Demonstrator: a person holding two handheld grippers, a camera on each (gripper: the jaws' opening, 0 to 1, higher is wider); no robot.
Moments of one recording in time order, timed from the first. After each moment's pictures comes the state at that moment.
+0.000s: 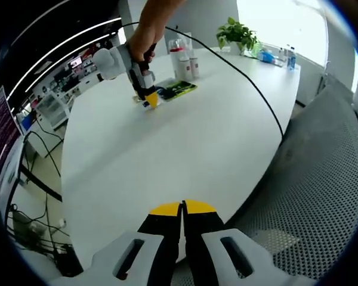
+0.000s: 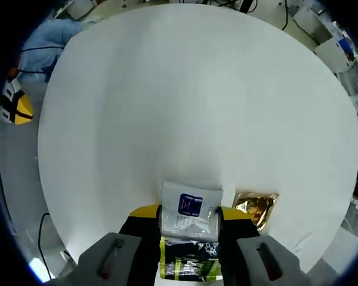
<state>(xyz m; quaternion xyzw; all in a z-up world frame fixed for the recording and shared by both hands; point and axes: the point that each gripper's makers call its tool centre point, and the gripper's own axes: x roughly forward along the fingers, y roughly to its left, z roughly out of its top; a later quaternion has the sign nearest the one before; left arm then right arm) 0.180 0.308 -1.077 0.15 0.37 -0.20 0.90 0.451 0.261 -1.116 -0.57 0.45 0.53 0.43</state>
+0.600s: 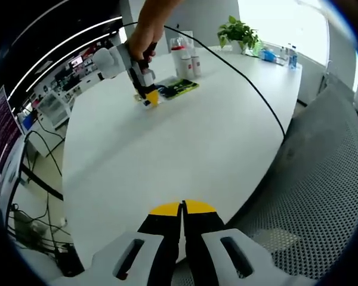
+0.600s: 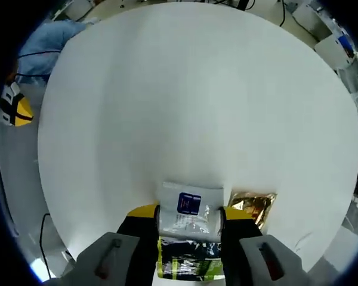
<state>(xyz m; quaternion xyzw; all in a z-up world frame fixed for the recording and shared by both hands) 0.180 0.310 -1.077 0.15 0.37 -0.19 0.89 0.455 0.263 -1.116 -0.57 0.45 0.53 0.44</state>
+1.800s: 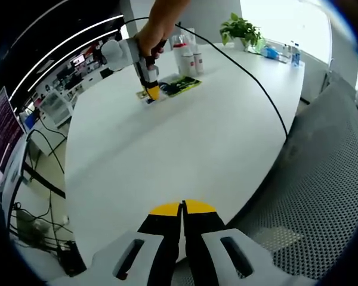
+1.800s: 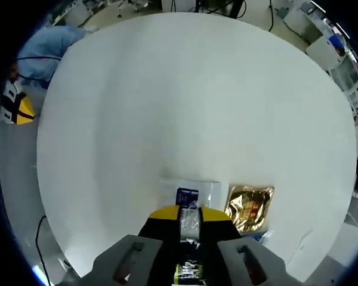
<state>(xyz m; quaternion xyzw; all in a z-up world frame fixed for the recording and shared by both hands) 0.180 0.313 -1.079 0.16 0.38 -0.18 0.89 0.454 0.258 -1.113 -0.55 0.44 0.54 0.47</state>
